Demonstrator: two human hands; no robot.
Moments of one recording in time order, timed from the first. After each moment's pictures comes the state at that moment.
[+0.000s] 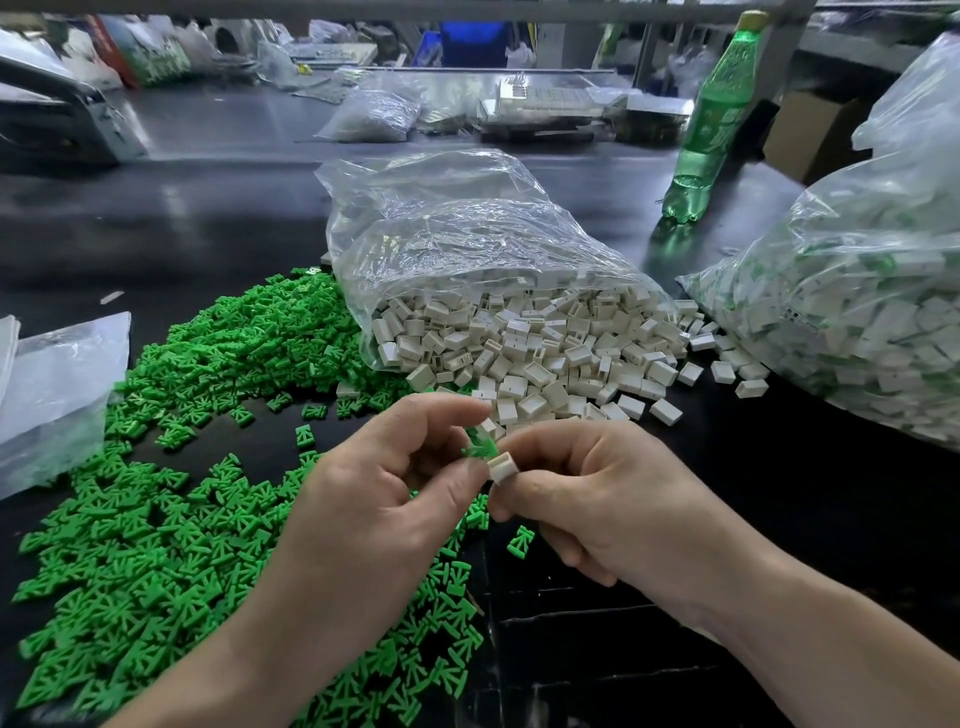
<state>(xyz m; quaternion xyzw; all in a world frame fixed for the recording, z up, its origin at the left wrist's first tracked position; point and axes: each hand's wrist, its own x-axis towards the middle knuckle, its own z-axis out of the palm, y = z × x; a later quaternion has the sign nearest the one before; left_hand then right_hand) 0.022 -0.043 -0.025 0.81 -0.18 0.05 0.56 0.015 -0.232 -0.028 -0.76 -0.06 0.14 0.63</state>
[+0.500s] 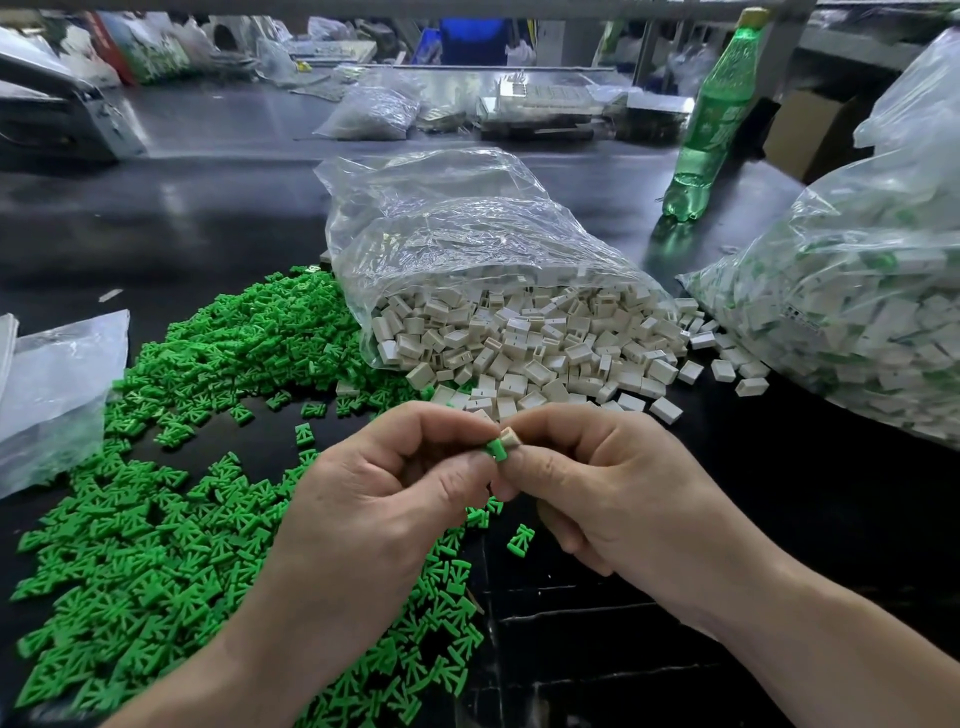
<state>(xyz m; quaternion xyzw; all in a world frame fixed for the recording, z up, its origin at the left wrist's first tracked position) 0.023 -0.045 -0.026 0.71 -0.18 -0.04 0.68 0.013 -0.234 -0.028 -0.74 -0.10 0.07 0.66</state>
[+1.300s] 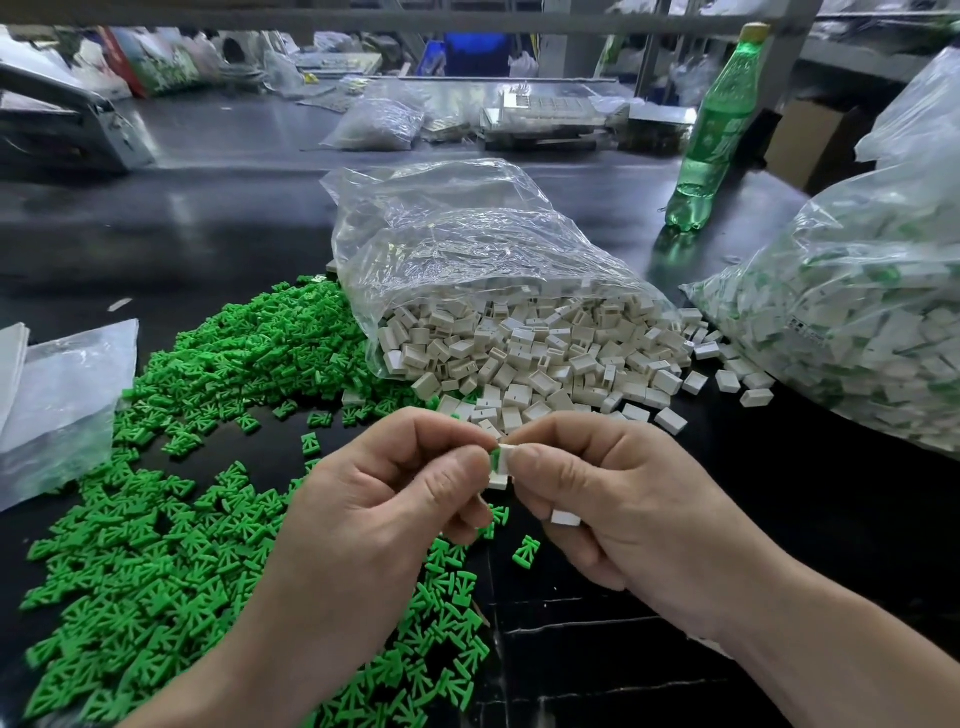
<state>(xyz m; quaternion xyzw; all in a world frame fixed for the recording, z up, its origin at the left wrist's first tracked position) 0.023 -0.039 -0.026 0.70 -0.17 -0.03 0.69 0.011 -0.233 -0.019 -0.67 -0.07 0.14 0.73</state>
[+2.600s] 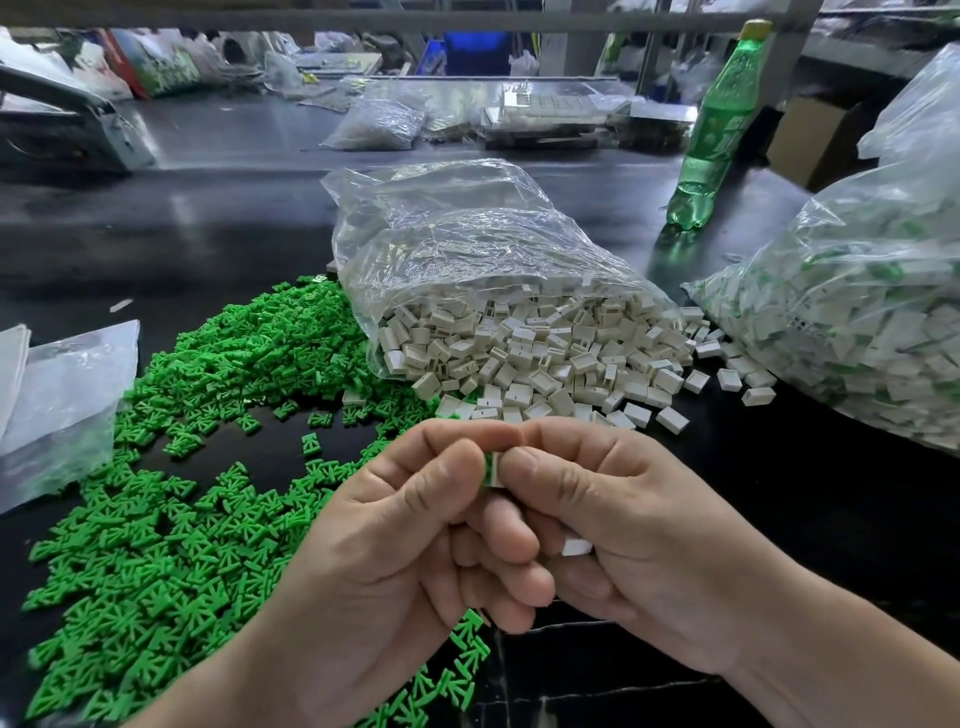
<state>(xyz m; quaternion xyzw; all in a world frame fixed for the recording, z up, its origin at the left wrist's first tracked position) 0.021 -0.049 -0.025 0.33 -0.18 -0.32 0.87 0.001 -0.222 -0.007 -0.56 -0.07 0.21 0.80</state>
